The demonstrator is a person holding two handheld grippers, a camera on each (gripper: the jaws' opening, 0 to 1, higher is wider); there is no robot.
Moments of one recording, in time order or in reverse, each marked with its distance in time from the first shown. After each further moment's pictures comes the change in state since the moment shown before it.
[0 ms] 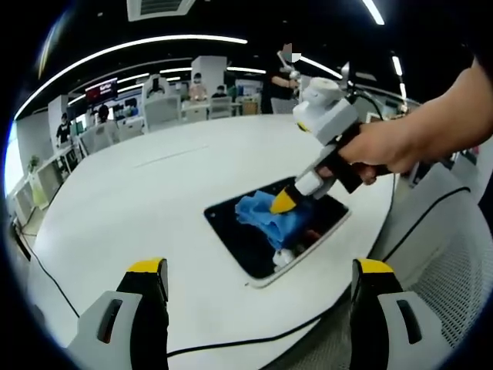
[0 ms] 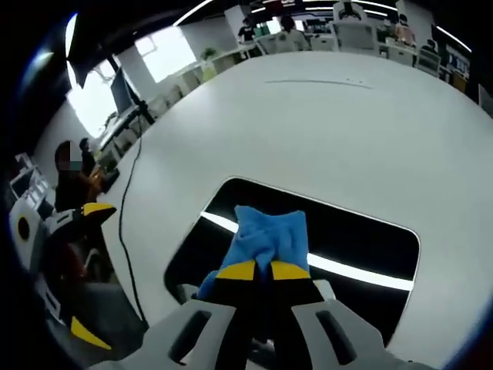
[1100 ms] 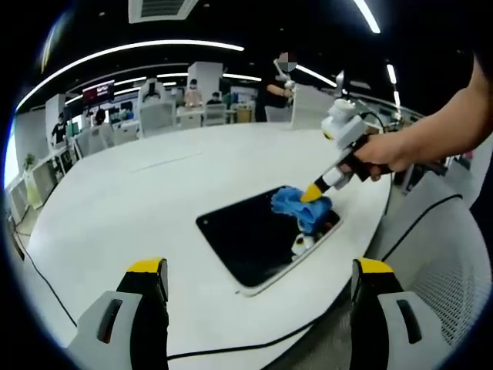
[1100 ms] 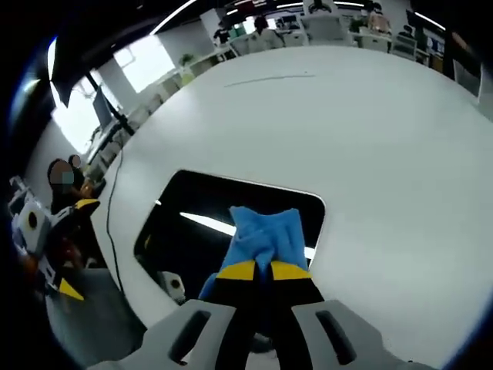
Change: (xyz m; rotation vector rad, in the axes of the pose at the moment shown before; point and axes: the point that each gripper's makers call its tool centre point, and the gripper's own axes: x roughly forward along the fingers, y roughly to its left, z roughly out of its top) left arm 0.000 -0.007 0.009 -0.014 -0.046 -0.042; right arm -0.048 -0.083 -0.029 0.113 0.009 -0.063
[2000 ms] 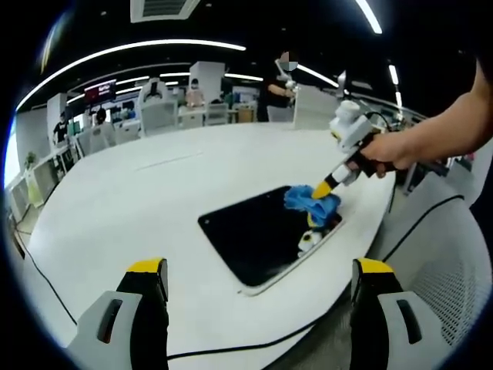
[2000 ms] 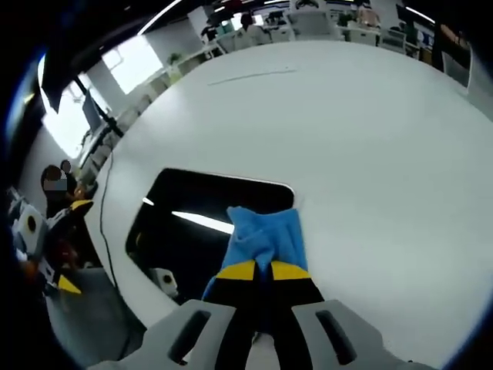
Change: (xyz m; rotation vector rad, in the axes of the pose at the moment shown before) left arm -0.001 0.001 -0.001 -0.004 -0.001 0.007; right arm -0.009 -0.015 -0.007 0.029 0.022 -0.042
